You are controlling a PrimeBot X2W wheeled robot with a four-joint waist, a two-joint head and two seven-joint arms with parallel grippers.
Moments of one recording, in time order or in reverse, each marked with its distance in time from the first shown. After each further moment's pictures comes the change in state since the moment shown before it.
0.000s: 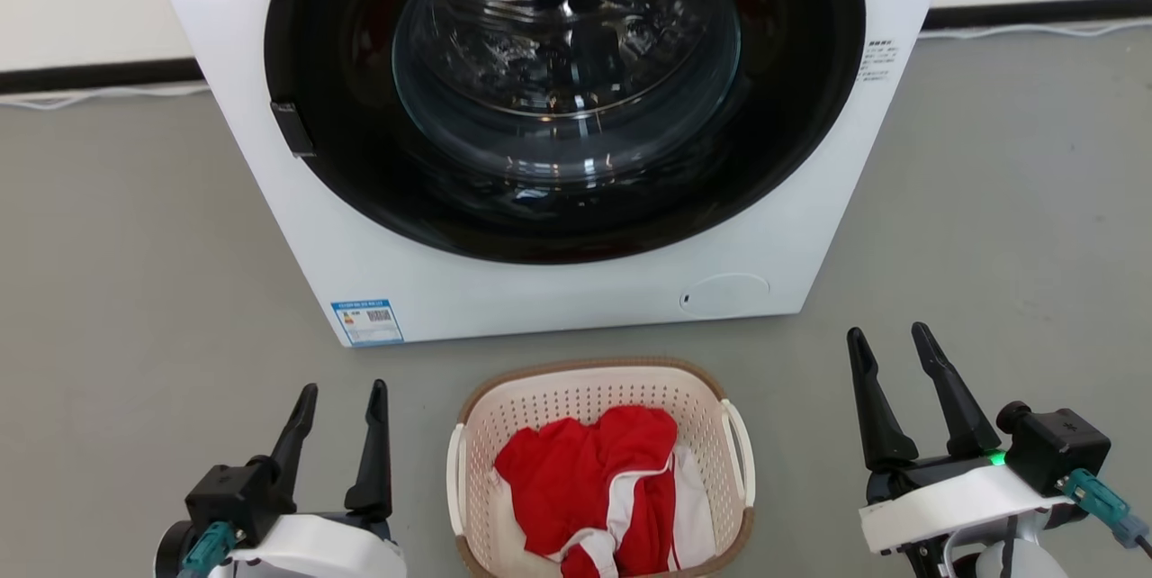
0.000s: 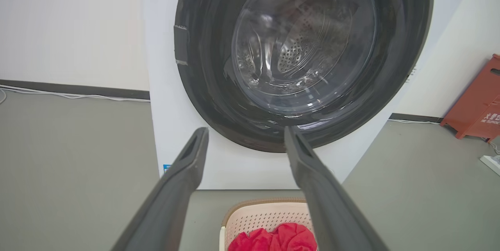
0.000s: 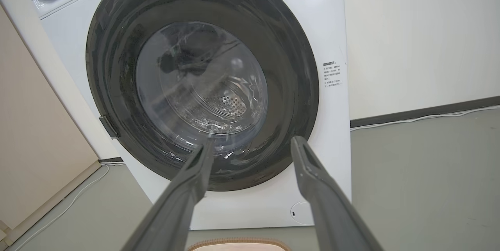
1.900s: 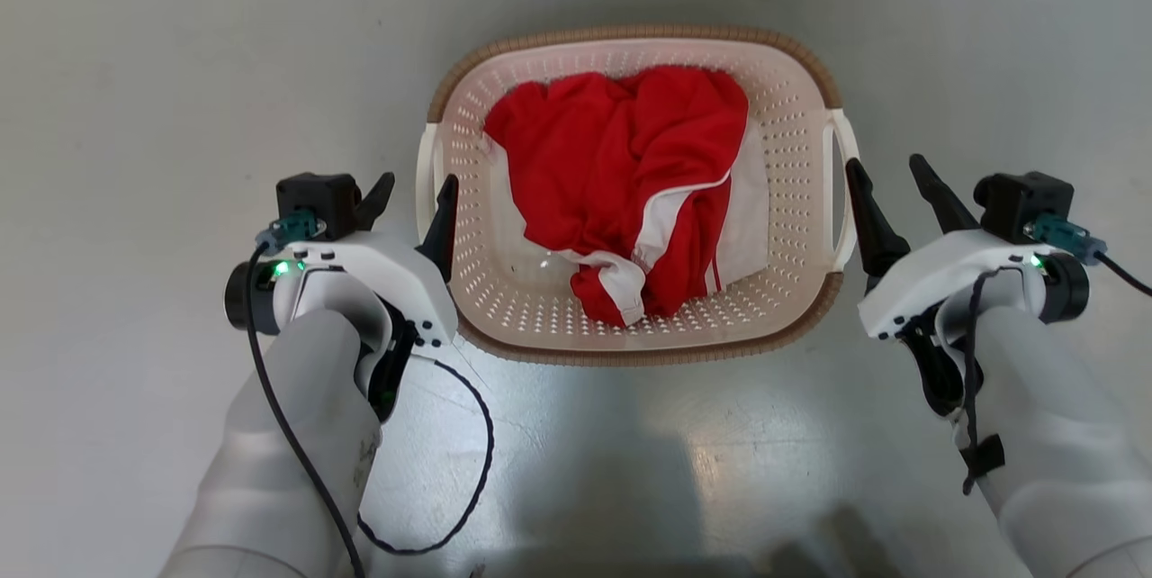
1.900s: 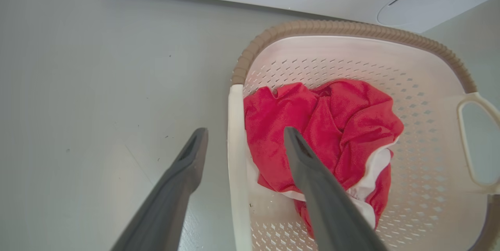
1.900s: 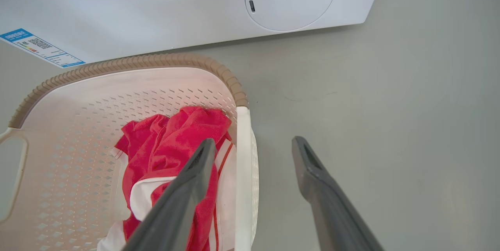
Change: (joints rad) left arm -0.781 -0.012 -0.212 0.843 -0.136 -0.046 -0.001; right arm -0.639 -0.068 0.214 0.712 0.163 0.000 0.000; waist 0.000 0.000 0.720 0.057
